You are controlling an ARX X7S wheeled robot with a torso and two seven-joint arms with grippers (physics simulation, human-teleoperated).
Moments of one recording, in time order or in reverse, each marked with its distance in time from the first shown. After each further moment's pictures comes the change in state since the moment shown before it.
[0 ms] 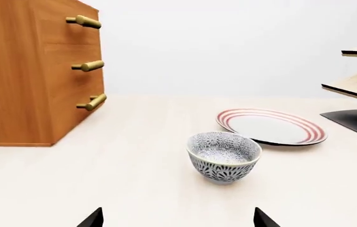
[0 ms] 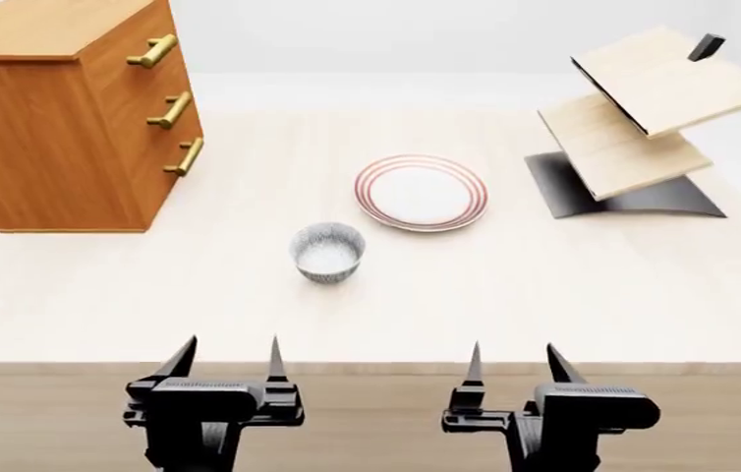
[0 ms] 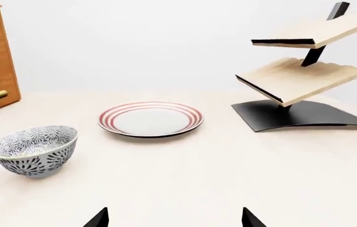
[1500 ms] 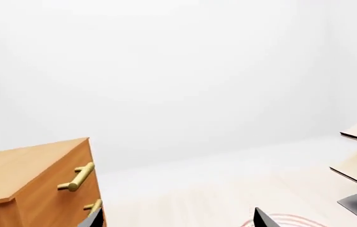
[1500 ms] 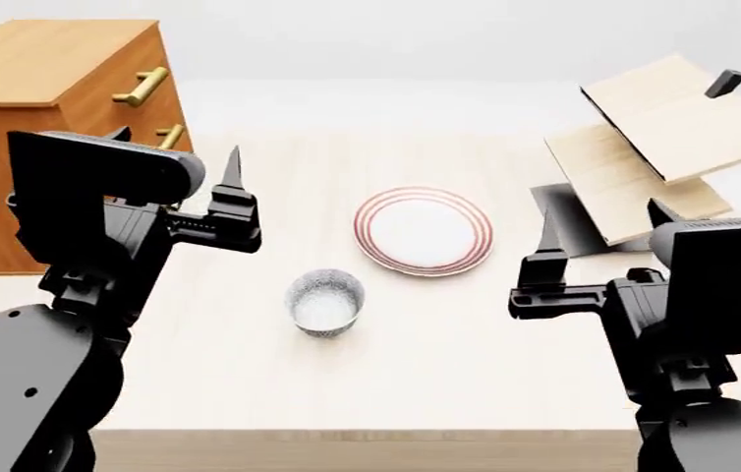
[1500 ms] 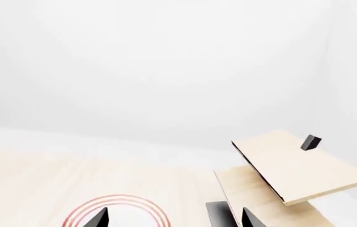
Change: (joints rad) left arm -0.664 -0.205 -0.043 0.619 -0.225 -1.100 -0.022; right arm 0.456 0.194 0.115 -0.814 0.193 1.152 0.053
